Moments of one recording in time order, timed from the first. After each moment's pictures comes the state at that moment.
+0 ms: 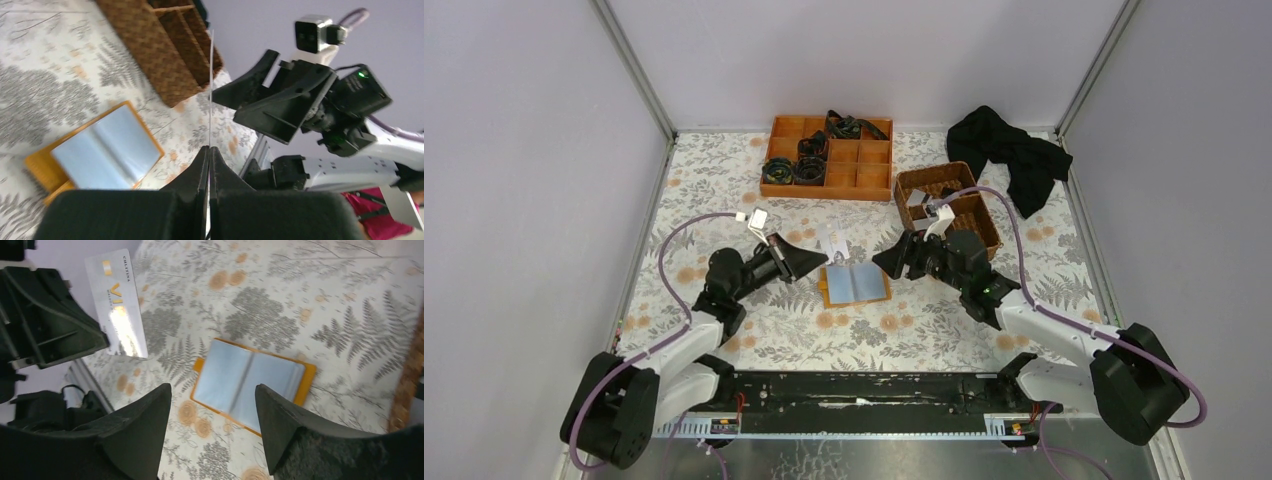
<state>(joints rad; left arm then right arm) -0.36 1.01 0.25 0.69 0.55 -0.93 0.64 1.14 0.50 0.33 -0.17 0.58</state>
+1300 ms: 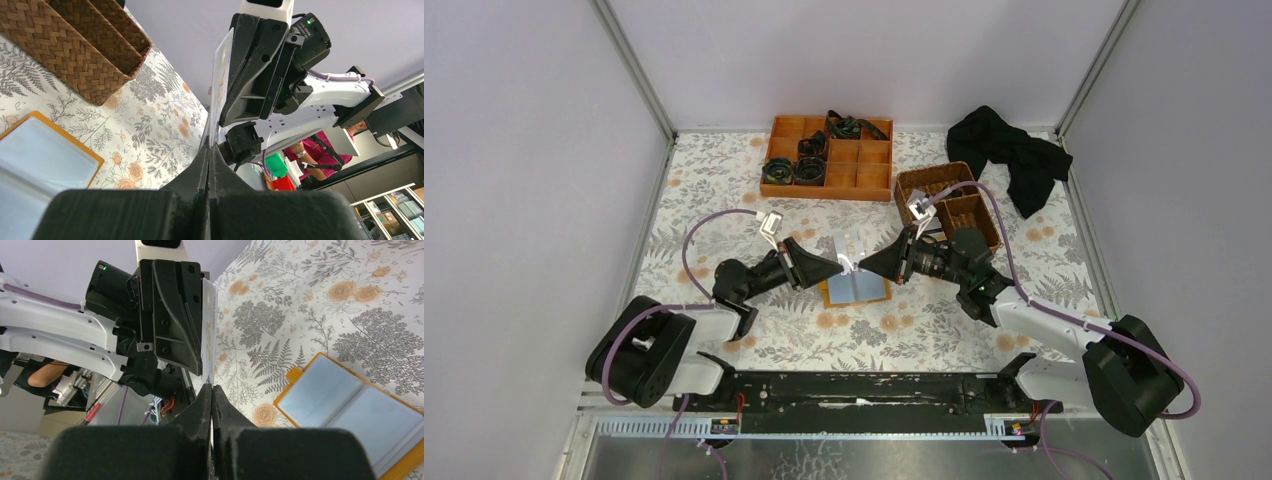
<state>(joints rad) -0.40 1.33 0.21 1.40 0.74 -1.13 0.65 1.19 0.51 0.63 -0.57 0.70</state>
